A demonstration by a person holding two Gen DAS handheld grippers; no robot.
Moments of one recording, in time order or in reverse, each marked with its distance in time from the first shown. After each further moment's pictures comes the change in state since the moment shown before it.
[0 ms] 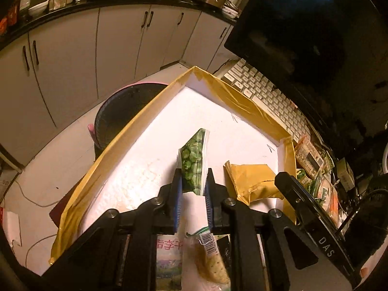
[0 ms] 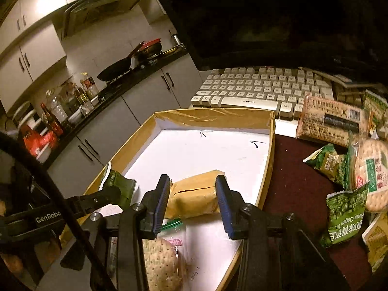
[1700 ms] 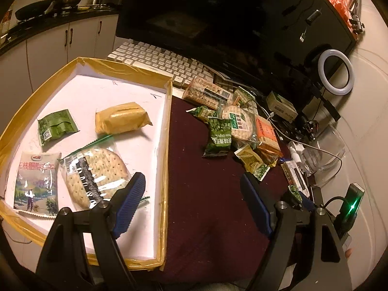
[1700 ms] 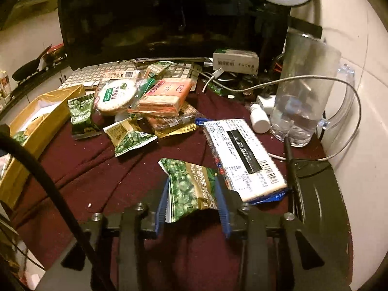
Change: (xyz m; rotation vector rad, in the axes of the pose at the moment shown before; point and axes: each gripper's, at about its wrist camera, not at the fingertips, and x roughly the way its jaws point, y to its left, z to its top) left arm -0.046 -0.116 -0.106 0.330 0.029 -0.277; right arm -0.175 -0.142 -0.117 0.046 -0.063 -0.650
